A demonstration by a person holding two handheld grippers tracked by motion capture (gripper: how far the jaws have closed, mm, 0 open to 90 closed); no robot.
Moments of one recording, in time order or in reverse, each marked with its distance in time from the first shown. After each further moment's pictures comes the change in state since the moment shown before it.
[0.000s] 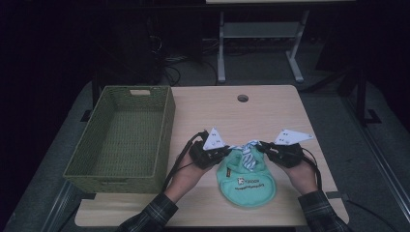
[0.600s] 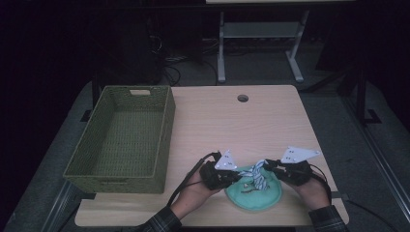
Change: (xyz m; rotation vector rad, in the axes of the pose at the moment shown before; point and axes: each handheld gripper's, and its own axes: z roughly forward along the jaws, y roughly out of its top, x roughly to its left) left arm -0.047 -0.023 0.028 0.109 -0.188 0.008; right arm 0.021 -0.035 -0.021 0.086 0.064 -0.006
